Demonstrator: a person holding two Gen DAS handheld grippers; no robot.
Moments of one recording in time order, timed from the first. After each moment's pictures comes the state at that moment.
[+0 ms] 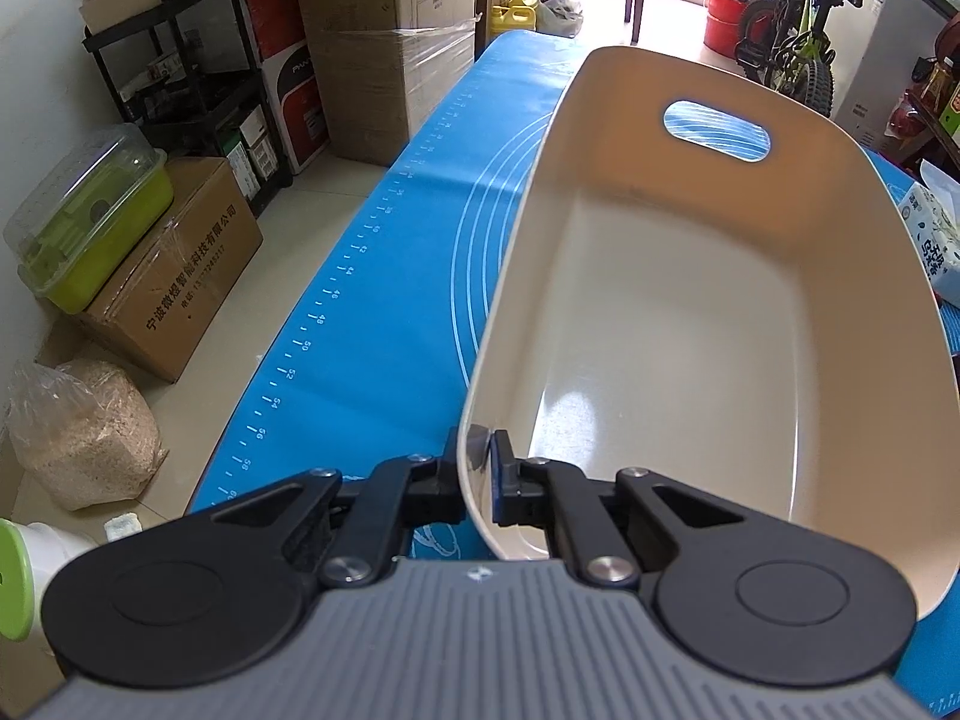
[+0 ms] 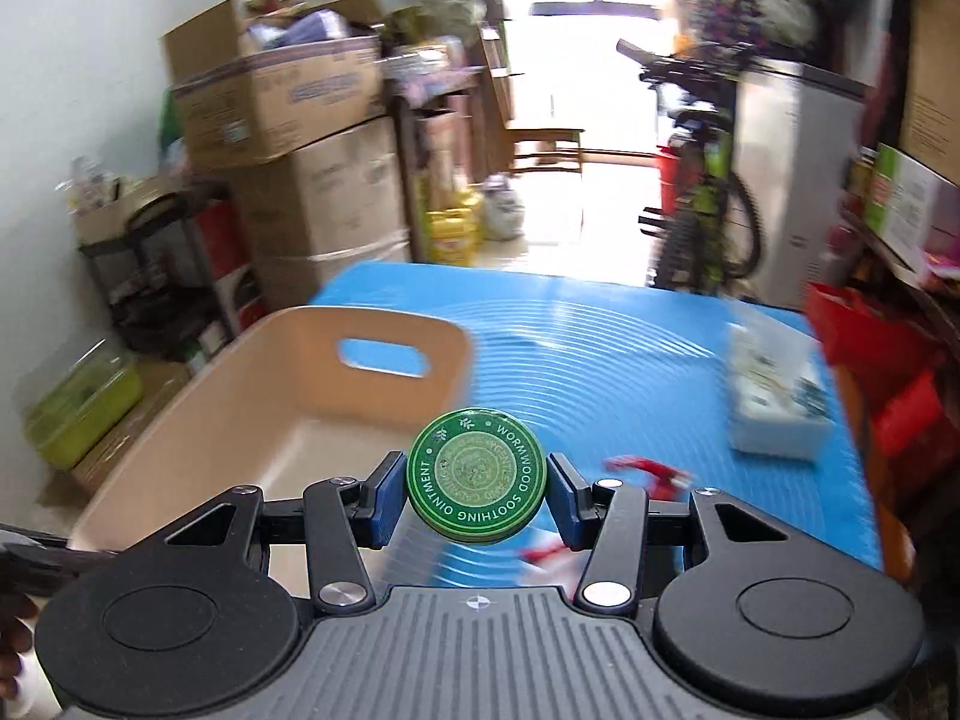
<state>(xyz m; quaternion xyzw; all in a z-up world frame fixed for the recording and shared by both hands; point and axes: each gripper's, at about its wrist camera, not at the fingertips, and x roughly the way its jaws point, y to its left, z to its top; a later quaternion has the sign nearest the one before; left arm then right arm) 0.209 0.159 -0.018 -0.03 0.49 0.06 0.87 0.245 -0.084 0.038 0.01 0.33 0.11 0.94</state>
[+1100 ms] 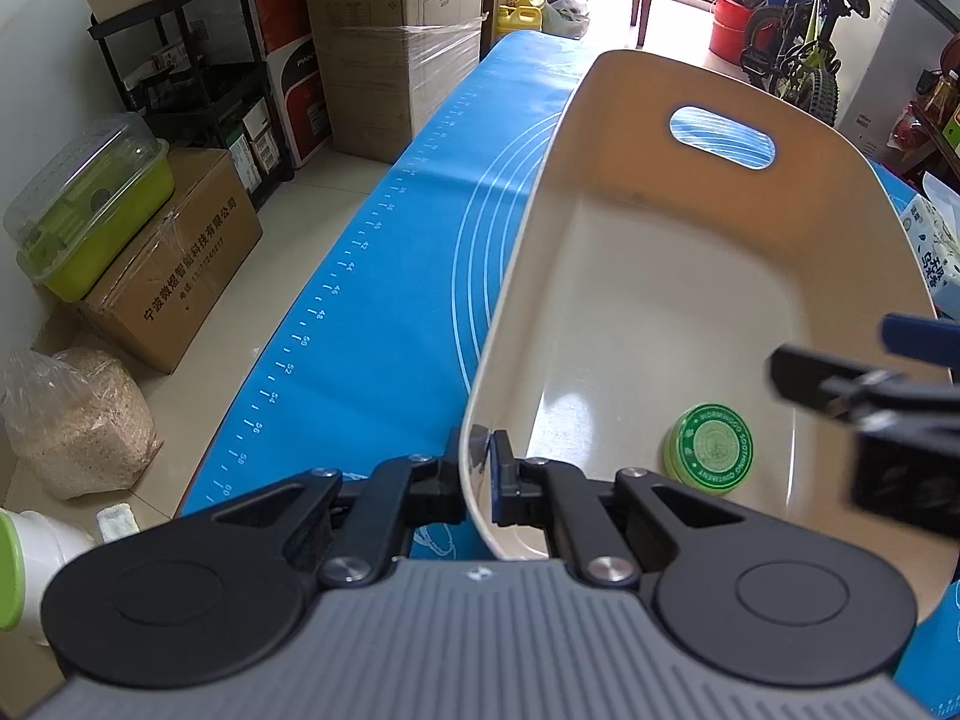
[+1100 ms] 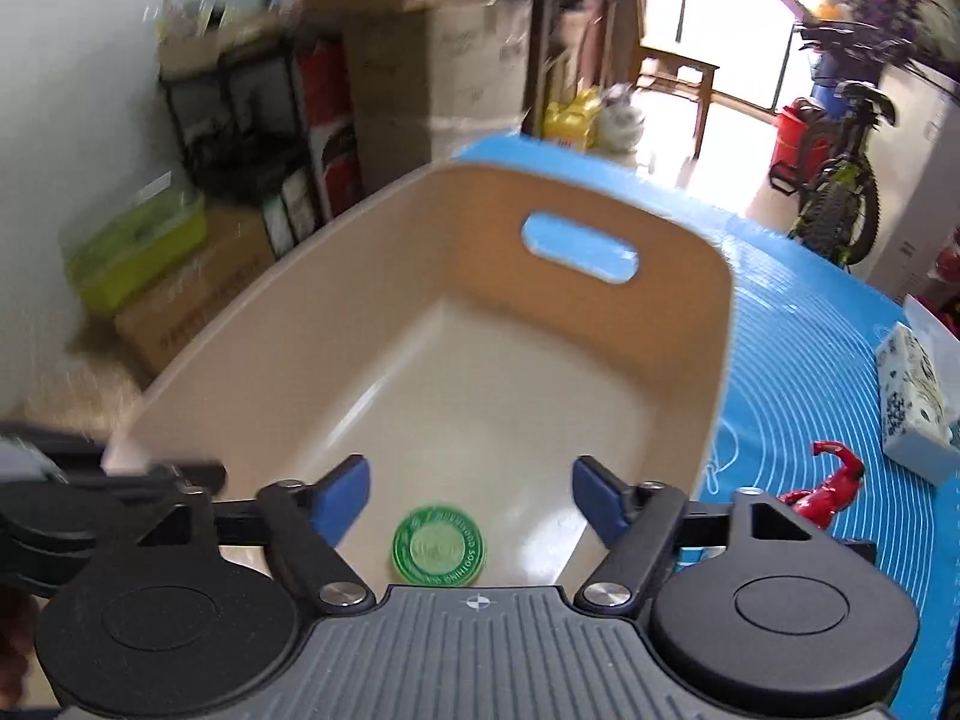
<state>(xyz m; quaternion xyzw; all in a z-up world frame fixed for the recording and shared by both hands) 0.209 0.162 -0.018 -0.04 0.49 0.06 0.87 0.255 0.004 0.007 -0.05 0.41 0.17 0.90</state>
